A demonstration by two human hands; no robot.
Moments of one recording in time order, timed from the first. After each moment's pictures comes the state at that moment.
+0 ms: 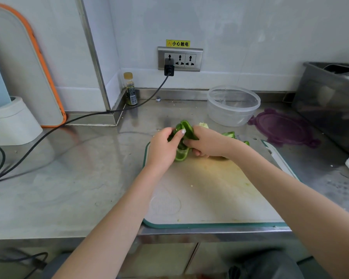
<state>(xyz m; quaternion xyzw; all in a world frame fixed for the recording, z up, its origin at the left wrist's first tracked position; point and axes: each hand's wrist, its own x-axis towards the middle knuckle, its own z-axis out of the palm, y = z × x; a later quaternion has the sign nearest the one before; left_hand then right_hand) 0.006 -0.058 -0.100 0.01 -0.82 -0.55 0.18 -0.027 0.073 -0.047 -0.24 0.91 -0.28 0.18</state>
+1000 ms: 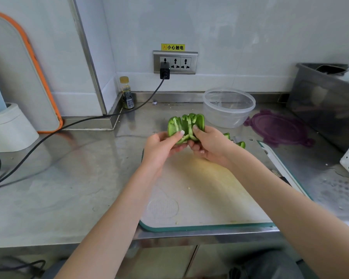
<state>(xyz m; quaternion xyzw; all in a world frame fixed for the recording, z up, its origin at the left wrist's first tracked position) 0.014 -0.055 -0.083 0.07 -0.59 -0.80 0.06 -0.017 0.079 -0.055 -0.03 0.70 -0.69 0.19</state>
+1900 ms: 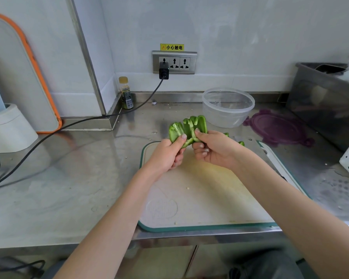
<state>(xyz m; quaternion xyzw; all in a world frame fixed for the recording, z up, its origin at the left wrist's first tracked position) 0.022 -0.050 -0.083 -0.02 -0.74 -0.67 -0.03 -0.017 0.093 -0.057 0.02 0.57 -0.77 0.28</state>
